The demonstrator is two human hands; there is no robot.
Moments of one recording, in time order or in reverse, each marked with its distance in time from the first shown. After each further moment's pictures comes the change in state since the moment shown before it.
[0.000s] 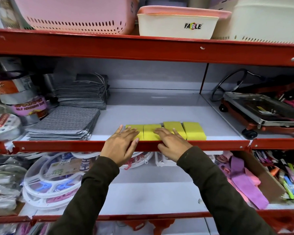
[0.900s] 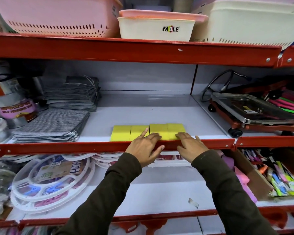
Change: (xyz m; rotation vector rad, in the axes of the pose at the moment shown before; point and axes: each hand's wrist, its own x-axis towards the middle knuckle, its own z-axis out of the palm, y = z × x) left_hand 0.048 0.089 0.047 0.056 -0.220 0.156; right_hand -0.049 0.079 -0.015 -0.019 0.001 0.316
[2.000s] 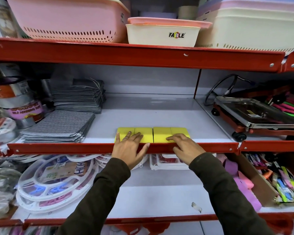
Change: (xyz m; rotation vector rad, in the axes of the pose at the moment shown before) left_hand -0.036 -0.034 -0.011 0.080 -0.008 -0.375; right_hand 0.002 -0.020 0.003 0.055 0.047 -0.134
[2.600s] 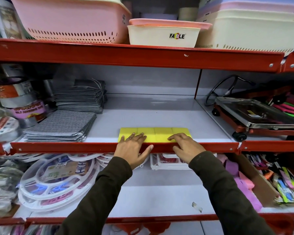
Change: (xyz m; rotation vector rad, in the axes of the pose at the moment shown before) left_hand -0.002 0.004 0.001 -0.033 -0.036 0.047; right_hand -0.001 -0.001 -0.002 -0.022 0.005 0.017
